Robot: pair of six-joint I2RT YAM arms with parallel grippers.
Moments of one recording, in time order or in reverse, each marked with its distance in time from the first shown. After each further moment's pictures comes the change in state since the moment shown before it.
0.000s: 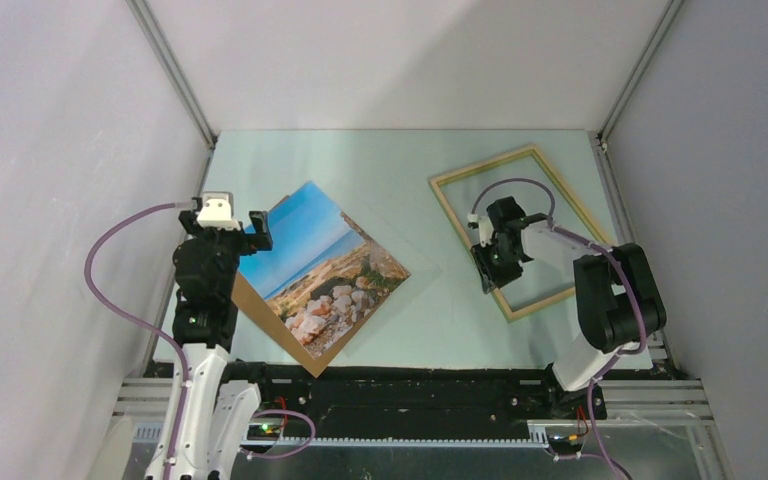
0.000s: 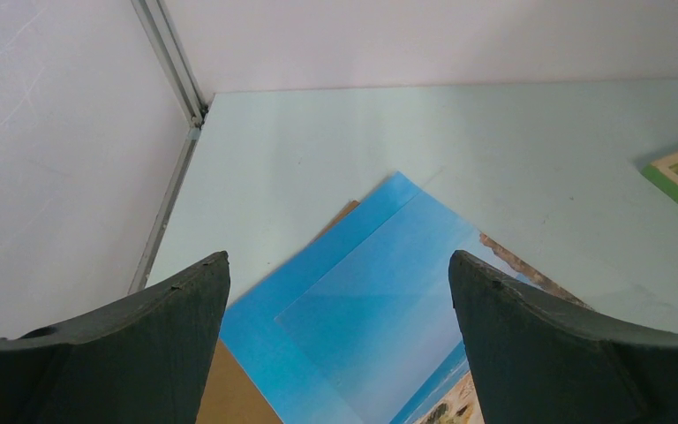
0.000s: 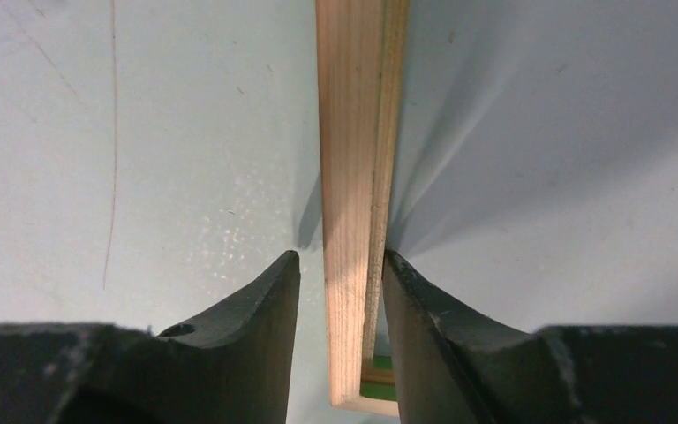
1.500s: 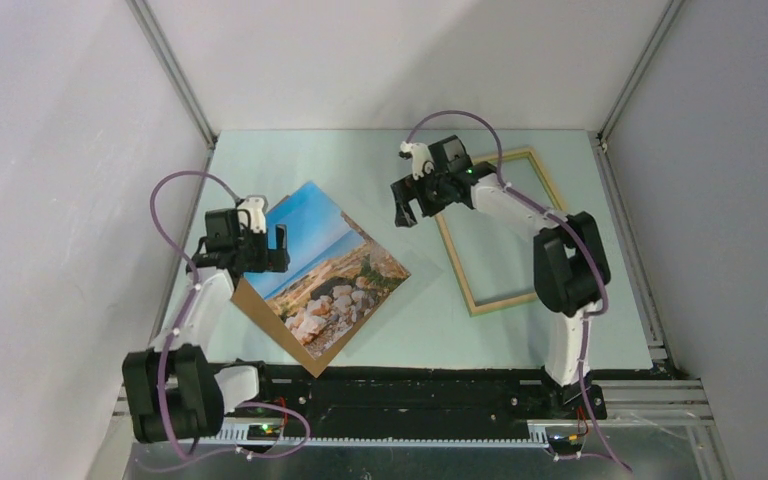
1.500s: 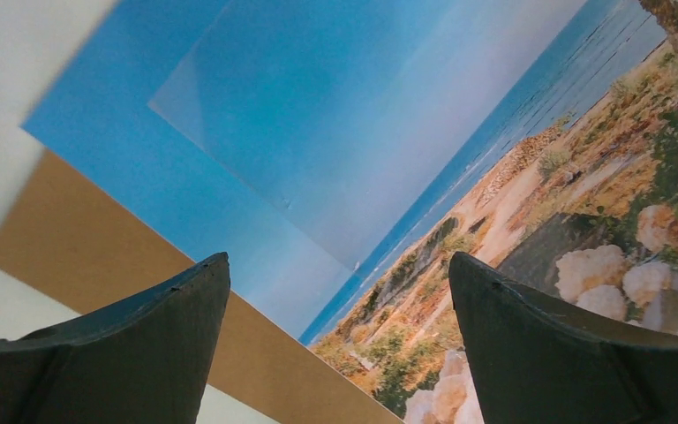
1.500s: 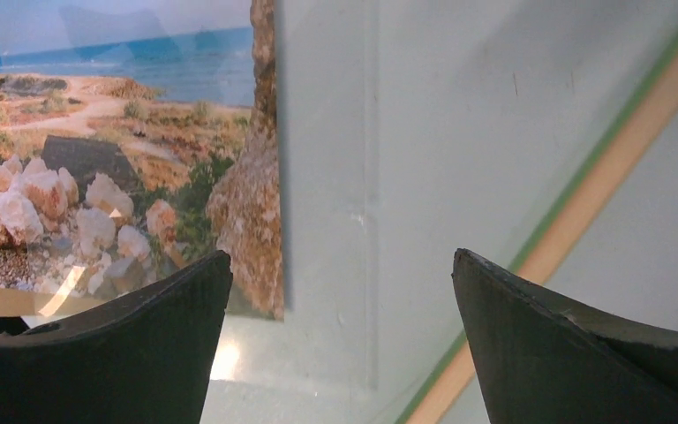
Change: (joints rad) left arm 0.060 0.516 0.087 -0.333 0.141 0.065; right arm 0.192 0.287 0.608 0.161 -0.238 0.065
